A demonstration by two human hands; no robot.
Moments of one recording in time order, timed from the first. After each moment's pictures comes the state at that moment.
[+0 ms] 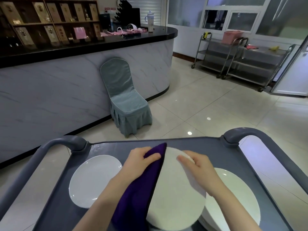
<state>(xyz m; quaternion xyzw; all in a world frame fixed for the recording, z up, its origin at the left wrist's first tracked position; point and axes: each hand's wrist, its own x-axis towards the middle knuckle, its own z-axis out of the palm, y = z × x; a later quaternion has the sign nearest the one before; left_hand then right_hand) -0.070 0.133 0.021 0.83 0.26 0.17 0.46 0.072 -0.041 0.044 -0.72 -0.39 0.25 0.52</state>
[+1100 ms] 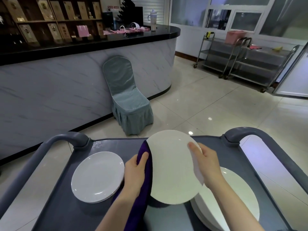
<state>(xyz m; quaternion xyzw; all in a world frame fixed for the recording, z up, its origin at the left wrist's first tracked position) -0.083 0.096 -0.010 0.60 0.47 0.31 0.57 0.083 -0.034 0.037 -0.73 -0.23 0.22 0.61</state>
